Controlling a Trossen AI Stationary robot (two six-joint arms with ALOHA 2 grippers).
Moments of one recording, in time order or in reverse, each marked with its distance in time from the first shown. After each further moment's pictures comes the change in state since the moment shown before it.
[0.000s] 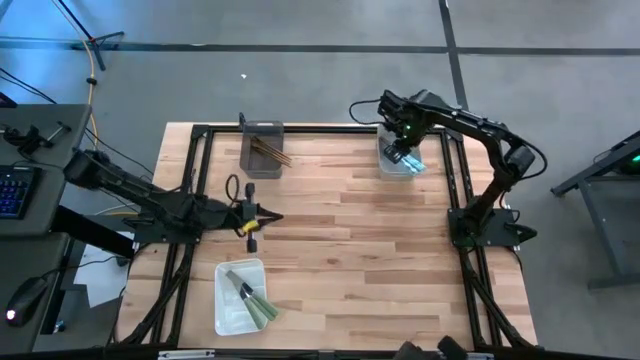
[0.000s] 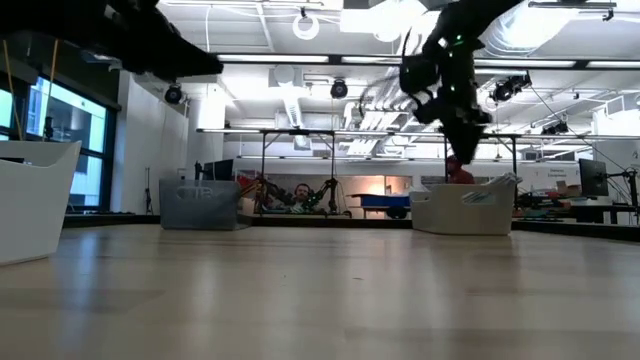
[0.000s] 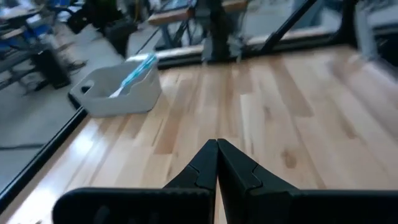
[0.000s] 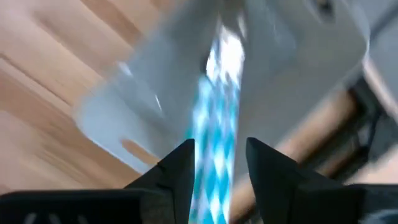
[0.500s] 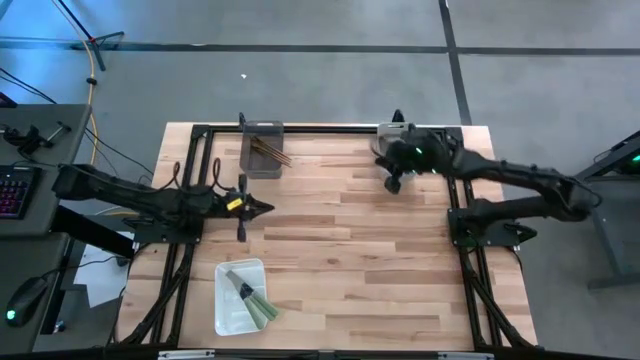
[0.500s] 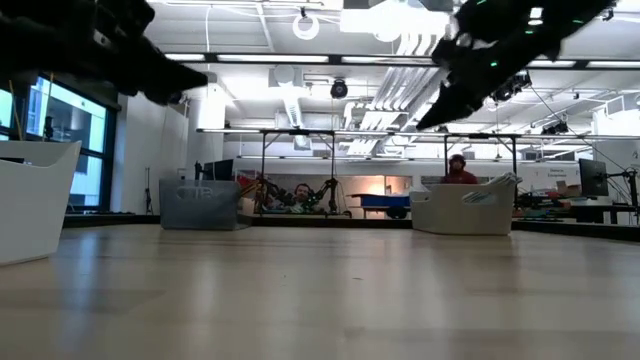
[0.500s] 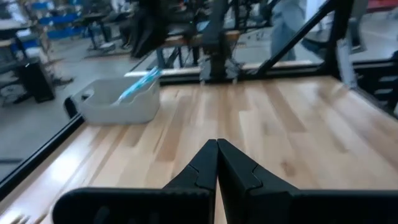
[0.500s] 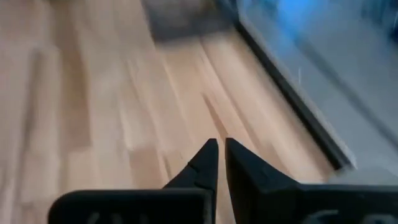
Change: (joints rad) left arm 0.206 -0.208 -0.196 0.146 0.273 0.008; right arm 0.236 -0.574 -0.670 1.014 -0.192 -0.234
